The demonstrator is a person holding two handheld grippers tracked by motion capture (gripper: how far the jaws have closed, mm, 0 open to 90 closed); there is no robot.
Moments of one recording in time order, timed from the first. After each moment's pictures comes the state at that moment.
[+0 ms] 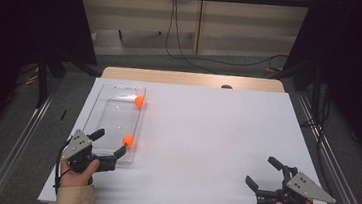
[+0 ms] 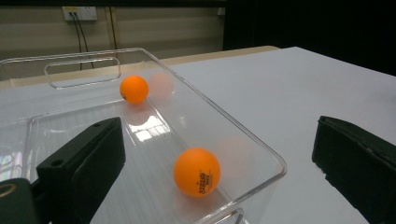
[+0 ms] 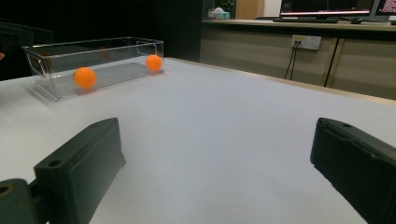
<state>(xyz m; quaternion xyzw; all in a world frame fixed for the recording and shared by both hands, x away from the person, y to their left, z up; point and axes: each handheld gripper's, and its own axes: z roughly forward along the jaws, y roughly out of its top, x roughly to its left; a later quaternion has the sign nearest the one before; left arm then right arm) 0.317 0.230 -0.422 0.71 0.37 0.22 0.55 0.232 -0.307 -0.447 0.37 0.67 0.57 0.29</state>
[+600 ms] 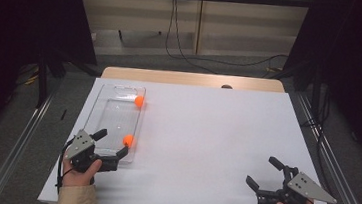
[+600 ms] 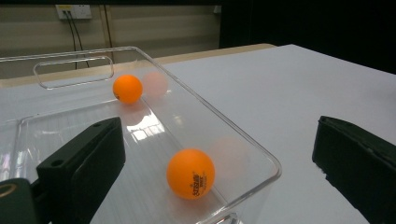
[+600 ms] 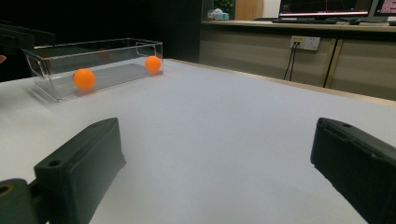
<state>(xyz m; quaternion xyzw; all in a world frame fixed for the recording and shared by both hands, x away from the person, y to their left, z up) 0.318 0.226 -0.423 0.72 0.37 0.22 0.55 0.231 -0.308 -0.447 0.37 0.67 0.57 0.29</state>
